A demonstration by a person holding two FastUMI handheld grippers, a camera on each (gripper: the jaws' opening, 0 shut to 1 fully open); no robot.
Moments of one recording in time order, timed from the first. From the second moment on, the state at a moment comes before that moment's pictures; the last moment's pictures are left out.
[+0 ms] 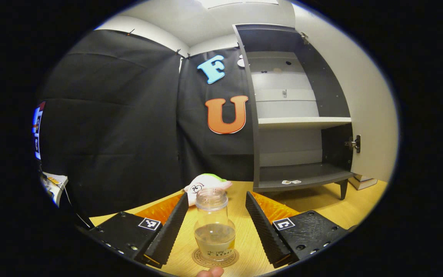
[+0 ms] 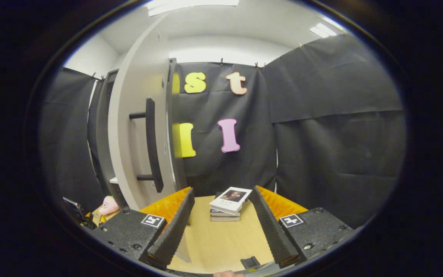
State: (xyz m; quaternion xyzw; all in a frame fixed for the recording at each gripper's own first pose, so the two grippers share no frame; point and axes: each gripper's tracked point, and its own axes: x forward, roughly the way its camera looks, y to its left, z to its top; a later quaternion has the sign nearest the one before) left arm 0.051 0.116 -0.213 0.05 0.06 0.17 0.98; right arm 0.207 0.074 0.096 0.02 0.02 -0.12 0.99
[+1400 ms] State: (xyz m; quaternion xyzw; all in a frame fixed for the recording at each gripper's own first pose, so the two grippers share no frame) left arm 0.028 0.021 -0.031 0.06 0.05 0.06 0.99; right arm 0.238 0.124 0.108 0.05 -0.03 0.03 1.00
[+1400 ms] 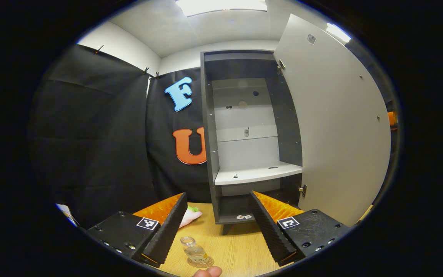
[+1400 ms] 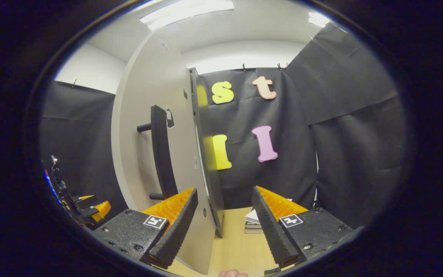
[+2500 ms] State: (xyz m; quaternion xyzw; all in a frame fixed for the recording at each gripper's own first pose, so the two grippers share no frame) left arm 0.002 0.108 -0.040 0.05 0.05 0.09 0.99; right arm 0.281 0.225 0.111 -0.01 -0.04 0.17 0.98
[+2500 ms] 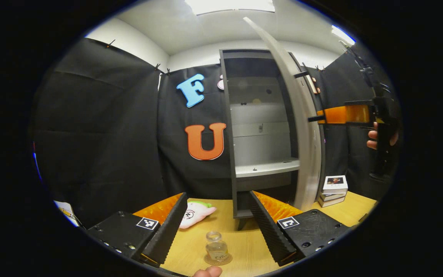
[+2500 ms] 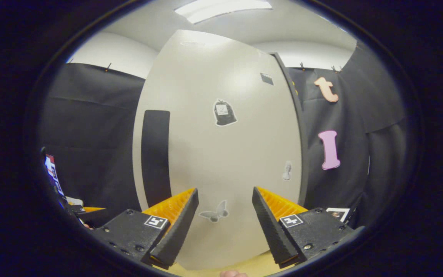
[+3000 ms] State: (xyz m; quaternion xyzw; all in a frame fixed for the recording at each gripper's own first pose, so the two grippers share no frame) left arm -0.009 0.155 -0.046 0.03 0.05 0.13 0.99; right arm 0.305 0.227 0.108 -0.03 -0.04 0.14 0.99
